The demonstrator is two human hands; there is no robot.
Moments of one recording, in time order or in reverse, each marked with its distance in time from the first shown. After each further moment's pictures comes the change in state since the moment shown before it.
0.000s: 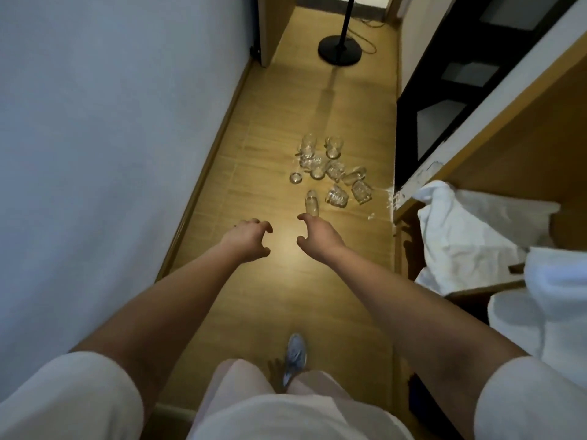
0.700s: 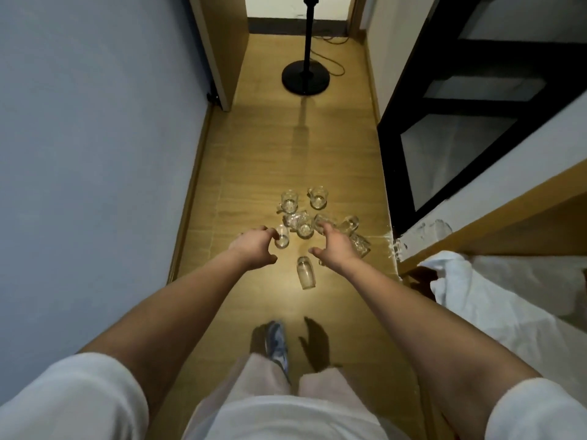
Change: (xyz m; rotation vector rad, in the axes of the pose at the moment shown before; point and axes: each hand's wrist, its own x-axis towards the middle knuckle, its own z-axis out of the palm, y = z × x) left_hand 0.369 0.027 -0.198 0.058 -0.067 0.126; right_hand 0.337 0.055 -0.177 0.239 0.067 0.230
